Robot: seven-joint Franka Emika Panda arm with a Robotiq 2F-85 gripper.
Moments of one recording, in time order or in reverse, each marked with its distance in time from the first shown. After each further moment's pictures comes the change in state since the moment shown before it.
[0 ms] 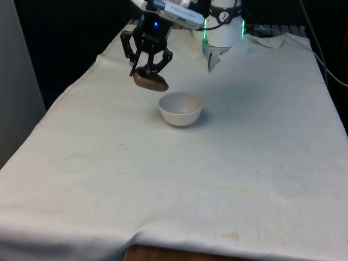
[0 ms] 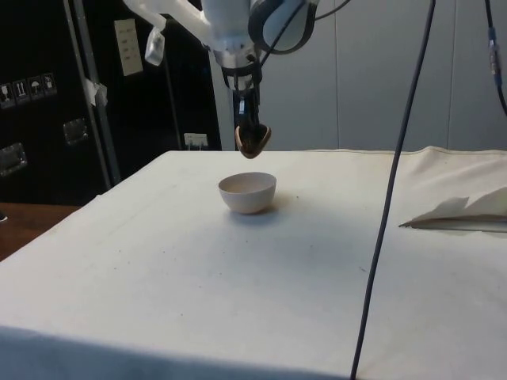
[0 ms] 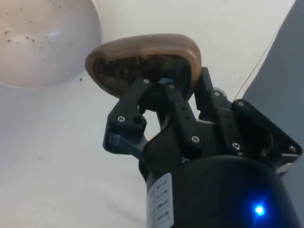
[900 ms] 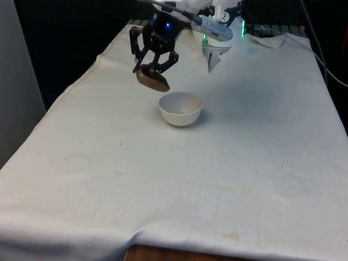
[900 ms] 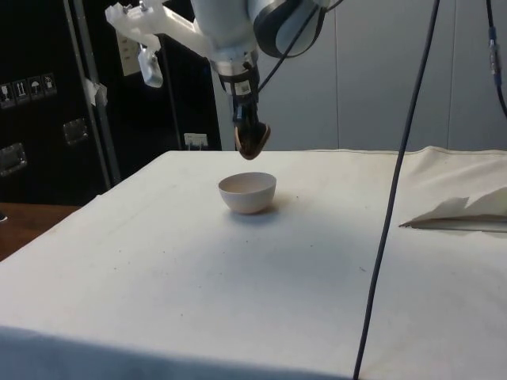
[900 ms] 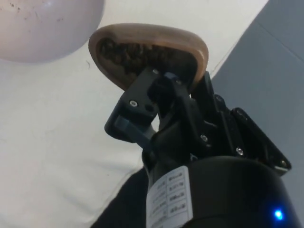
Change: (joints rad) arm 0.004 -0.011 0.057 -0.006 -0.217 -0.077 0.240
